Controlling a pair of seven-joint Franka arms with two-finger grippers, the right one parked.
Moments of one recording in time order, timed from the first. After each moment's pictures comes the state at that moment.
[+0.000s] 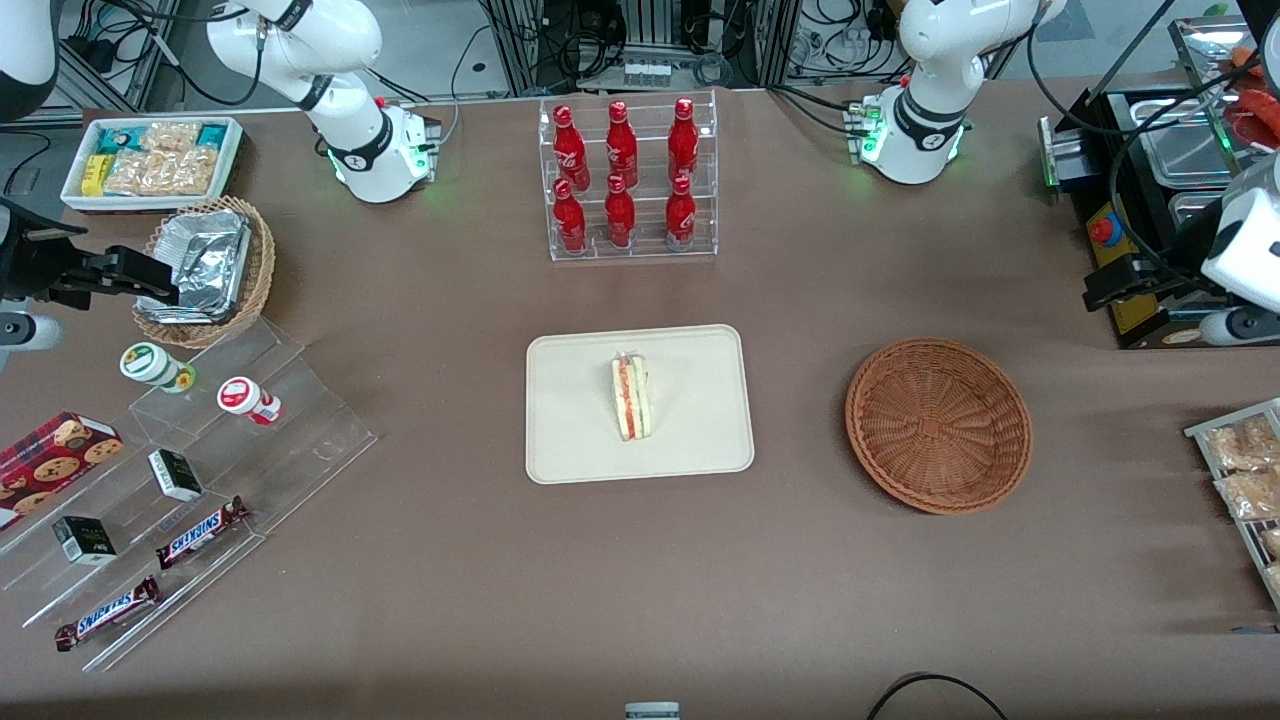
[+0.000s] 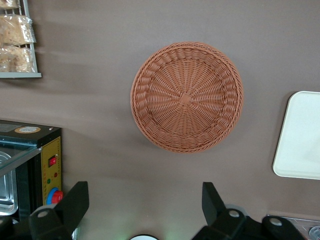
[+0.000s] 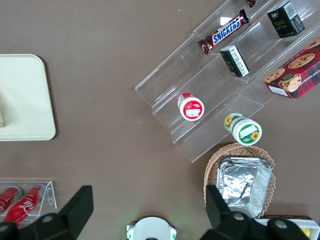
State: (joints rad) arm 0.34 0.01 -0.35 -1.60 0.03 1.52 -0.14
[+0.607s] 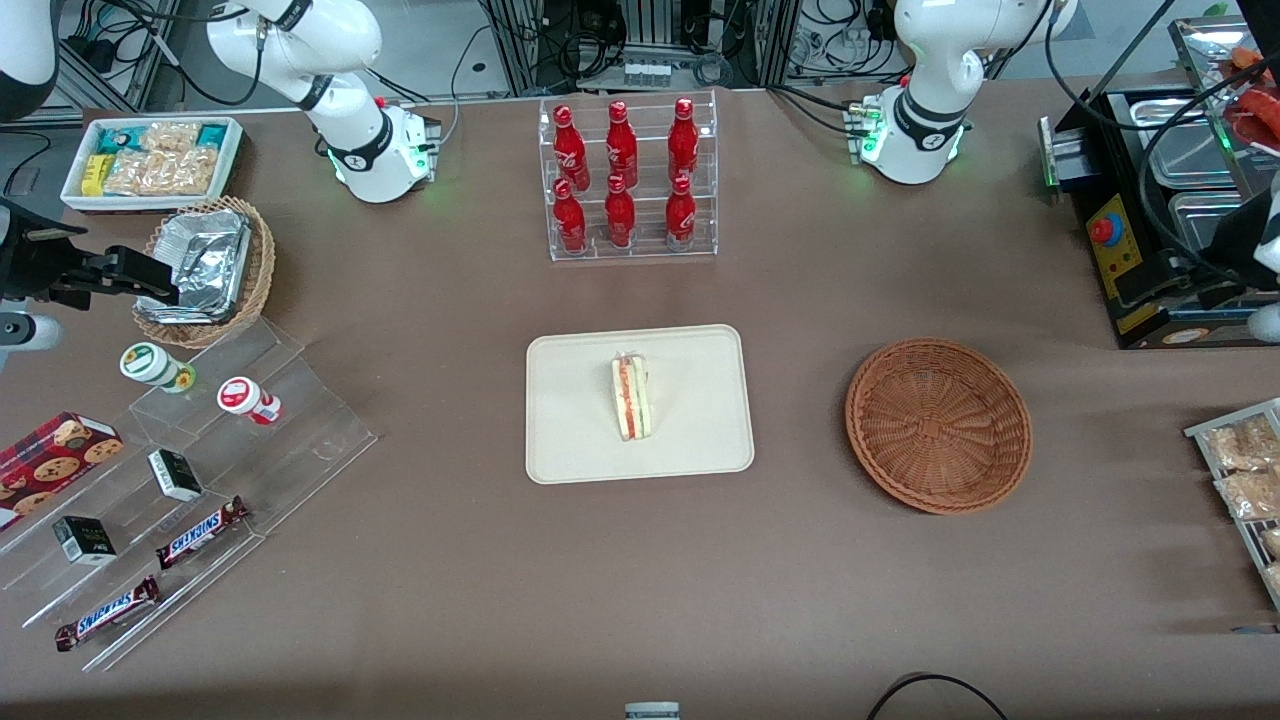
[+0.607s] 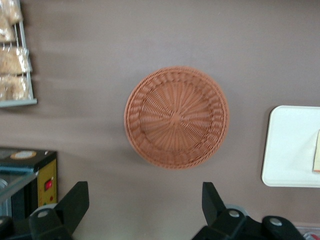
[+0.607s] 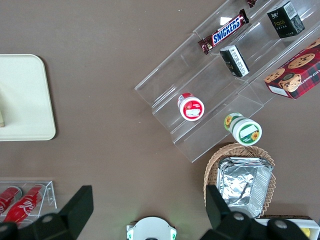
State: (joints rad) arm -0.03 0.04 0.04 -1.54 -0.02 1.58 -0.07
